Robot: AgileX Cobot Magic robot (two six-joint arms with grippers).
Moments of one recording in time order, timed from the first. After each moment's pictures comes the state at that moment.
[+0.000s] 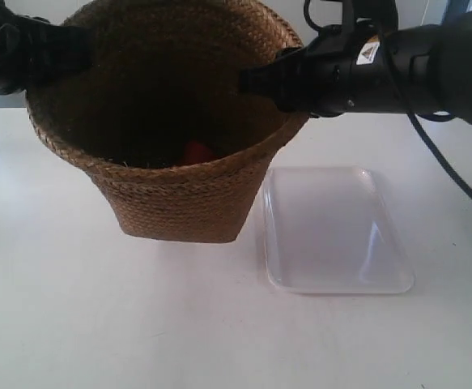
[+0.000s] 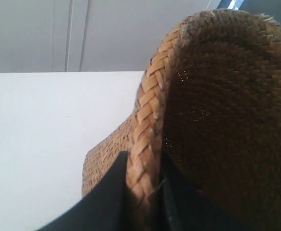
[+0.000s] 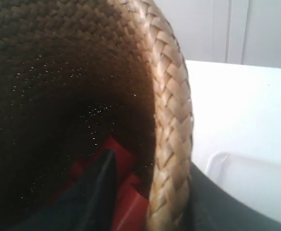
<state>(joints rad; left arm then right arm) -0.25 1.20 -0.97 -0.65 0.25 0.37 0.39 1.41 -1.04 0.18 0.15 0.03</state>
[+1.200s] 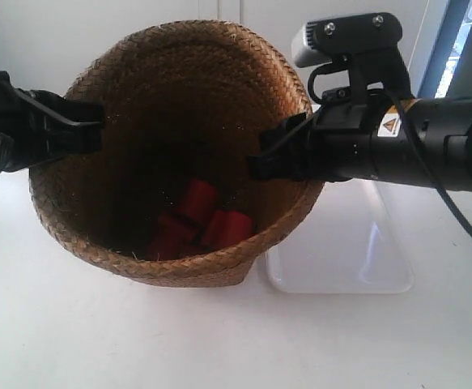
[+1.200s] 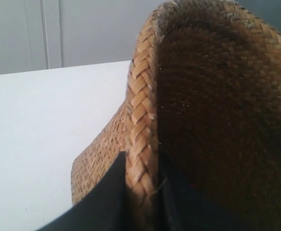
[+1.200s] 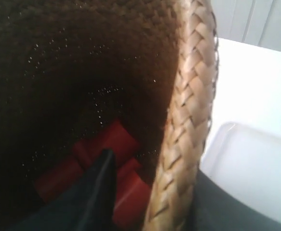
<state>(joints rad) -0.44 1.03 -0.70 -0.67 0.05 0.47 0.47 1.28 -0.82 0.20 0.11 -0.12</state>
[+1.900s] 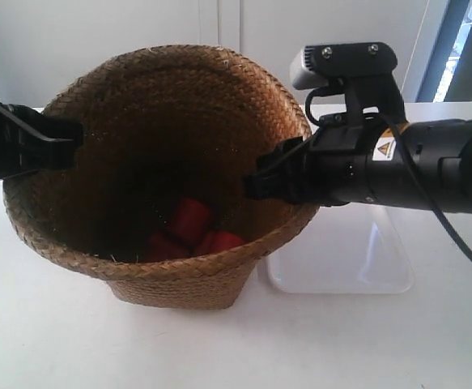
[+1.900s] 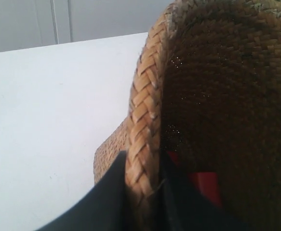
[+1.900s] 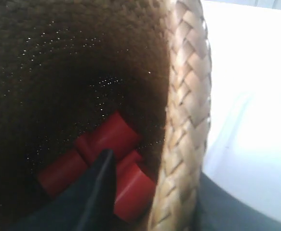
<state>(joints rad) -0.32 1.01 -0.70 -0.68 0.21 0.54 0.48 1.28 -0.79 0.23 0.14 -0.05</state>
